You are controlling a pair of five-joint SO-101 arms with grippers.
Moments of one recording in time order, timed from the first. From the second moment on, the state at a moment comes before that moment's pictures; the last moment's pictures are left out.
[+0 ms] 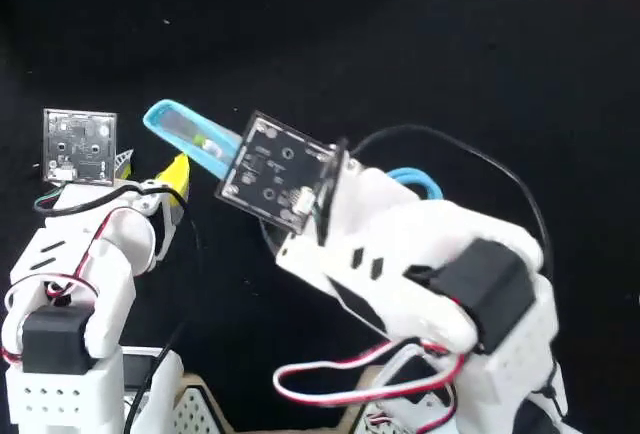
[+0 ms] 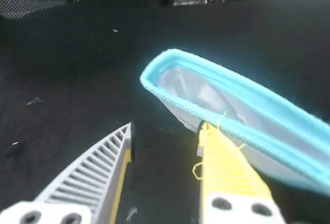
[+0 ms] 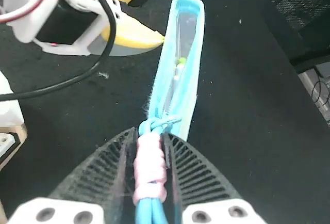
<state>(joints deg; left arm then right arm) -4.0 -72.8 40.8 65.9 -4.0 -43.3 -36.3 -10.5 98.2 22.9</state>
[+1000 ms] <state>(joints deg) 0.7 -87.0 50.7 64.7 6.1 -36.0 -56.7 16.8 77.7 22.9</state>
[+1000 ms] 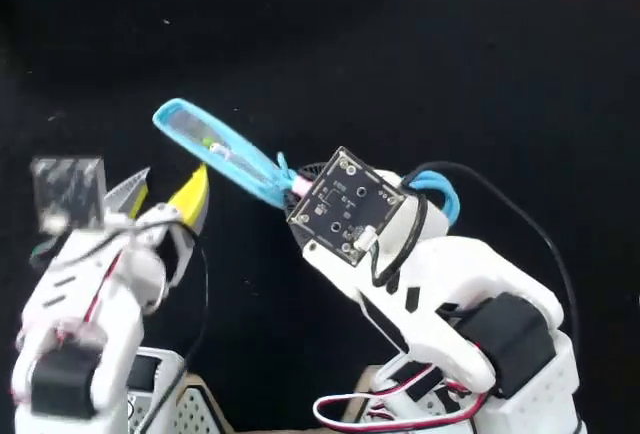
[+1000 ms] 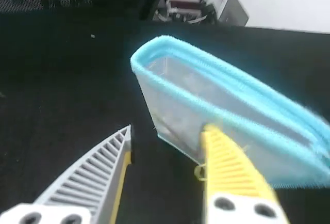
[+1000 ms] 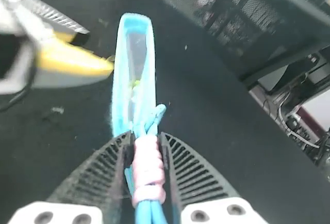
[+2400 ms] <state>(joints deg) 17.4 -103.3 77.8 46.6 6.4 -36.0 -56.7 21.0 69.8 22.9</state>
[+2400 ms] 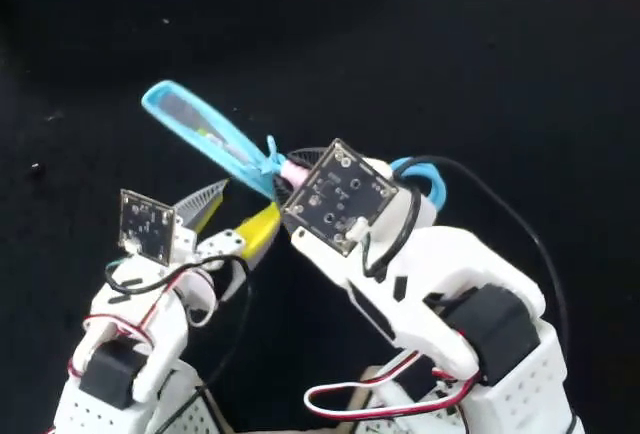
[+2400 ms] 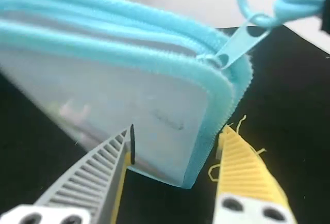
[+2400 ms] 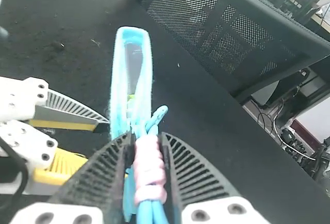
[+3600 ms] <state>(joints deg) 26.8 -104.6 73.3 46.5 9.5 -36.0 -56.7 21.0 69.8 22.9</state>
